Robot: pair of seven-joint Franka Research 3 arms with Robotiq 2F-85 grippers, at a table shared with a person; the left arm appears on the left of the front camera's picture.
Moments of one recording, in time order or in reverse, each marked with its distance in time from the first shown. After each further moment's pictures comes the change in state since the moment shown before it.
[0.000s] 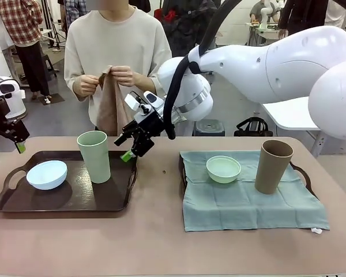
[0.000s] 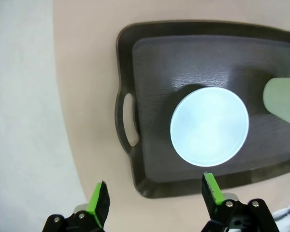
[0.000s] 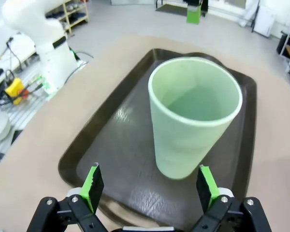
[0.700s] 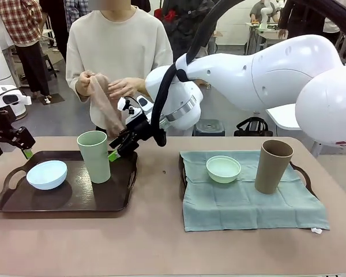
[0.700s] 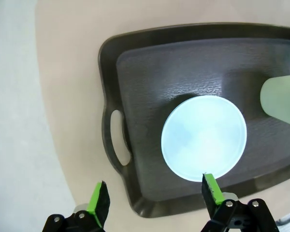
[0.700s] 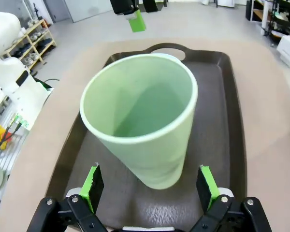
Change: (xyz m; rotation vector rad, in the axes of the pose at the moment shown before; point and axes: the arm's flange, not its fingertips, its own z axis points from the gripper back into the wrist) left arm -0.006 -0.006 -0.023 -0.030 -0.079 -0.074; right arm -0.001 -0.011 -0.032 -0.122 -0.002 -0.251
